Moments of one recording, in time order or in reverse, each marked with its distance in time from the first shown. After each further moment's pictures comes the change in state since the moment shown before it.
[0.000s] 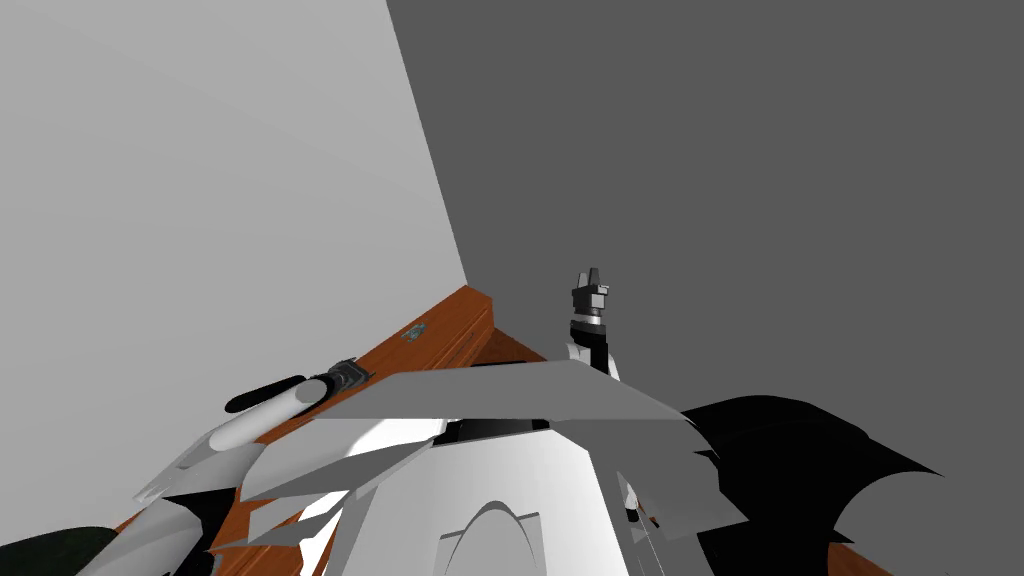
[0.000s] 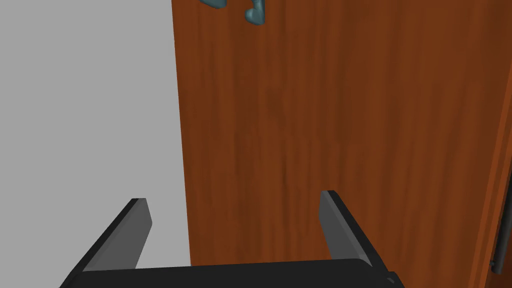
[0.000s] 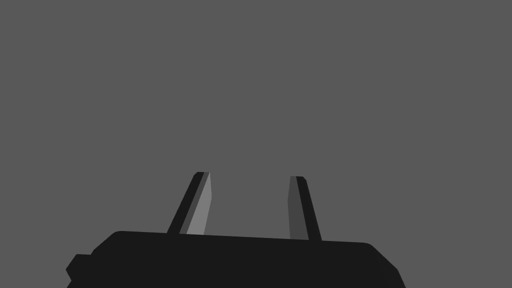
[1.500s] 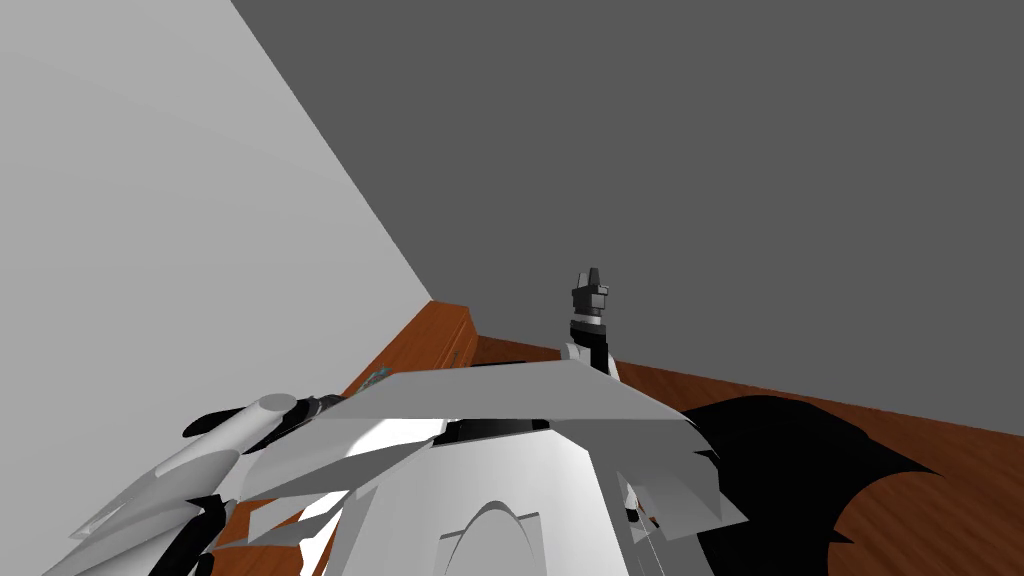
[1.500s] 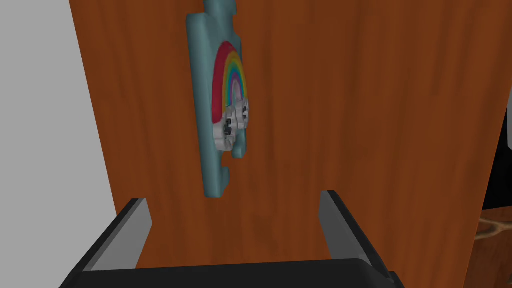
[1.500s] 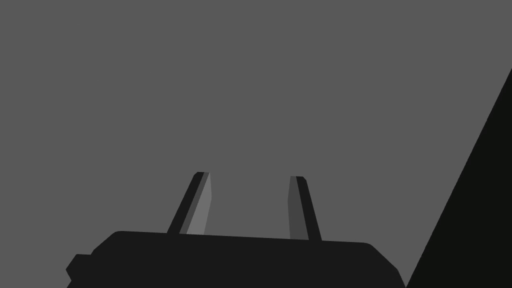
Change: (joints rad) left arm -0.128 0.083 0.060 0.426 0.124 0.297 0.097; right arm 0.000 0.000 0.000 0.000 0.000 0.000 0.000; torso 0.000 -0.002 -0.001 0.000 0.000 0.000
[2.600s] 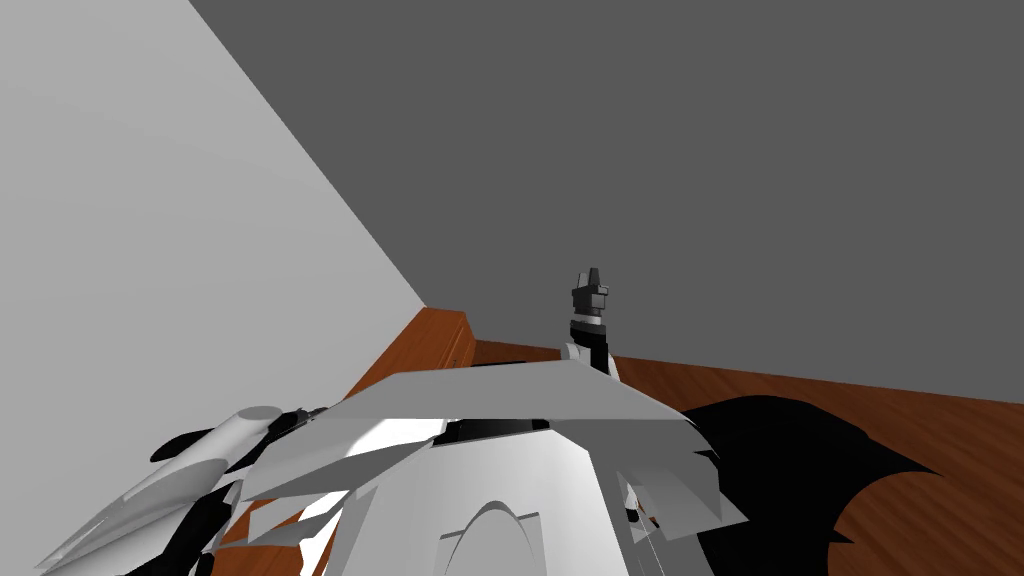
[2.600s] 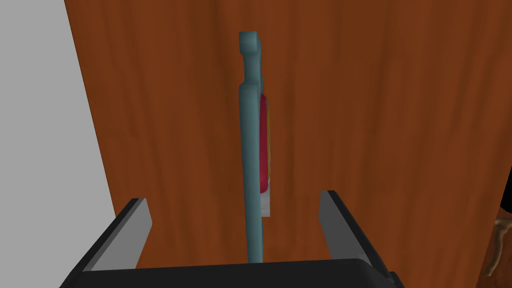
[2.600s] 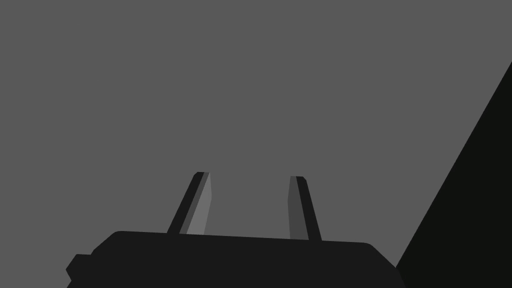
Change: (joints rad) left arm -0.051 0.004 0.095 0.175 -0.008 0.047 -0.091; right arm 0.000 0.000 0.000 0.000 0.000 0.000 0.000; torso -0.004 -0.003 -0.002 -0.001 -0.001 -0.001
